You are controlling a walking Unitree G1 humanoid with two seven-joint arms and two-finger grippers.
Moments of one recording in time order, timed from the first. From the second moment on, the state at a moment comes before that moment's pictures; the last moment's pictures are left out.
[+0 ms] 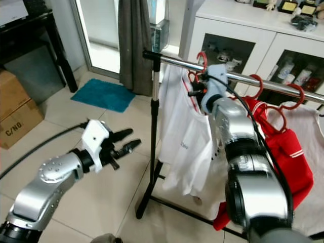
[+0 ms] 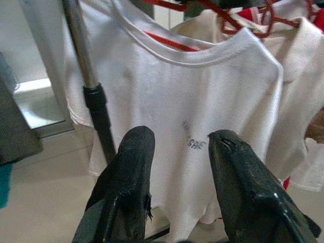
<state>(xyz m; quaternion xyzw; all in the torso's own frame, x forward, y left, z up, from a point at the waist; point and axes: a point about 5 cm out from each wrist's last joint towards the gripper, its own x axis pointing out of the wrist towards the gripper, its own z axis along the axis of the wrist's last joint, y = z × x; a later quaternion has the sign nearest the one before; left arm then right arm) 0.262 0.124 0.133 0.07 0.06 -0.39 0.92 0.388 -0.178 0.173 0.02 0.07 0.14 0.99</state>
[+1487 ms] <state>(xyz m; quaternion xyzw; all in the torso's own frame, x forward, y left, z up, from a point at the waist) 0.268 0.129 0.109 -0.04 0.09 -0.31 0.95 0.247 -0.116 0.140 -0.03 0.11 0.43 0.89</state>
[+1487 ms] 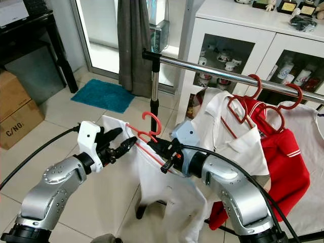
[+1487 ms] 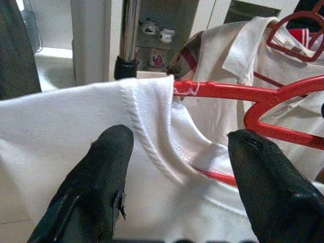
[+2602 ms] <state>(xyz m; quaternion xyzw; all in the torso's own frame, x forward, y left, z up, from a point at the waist) 0.275 0.137 0.109 0.03 0.04 -0.24 0.97 0.241 -0.107 0.137 0.08 0.12 0.45 0.88</state>
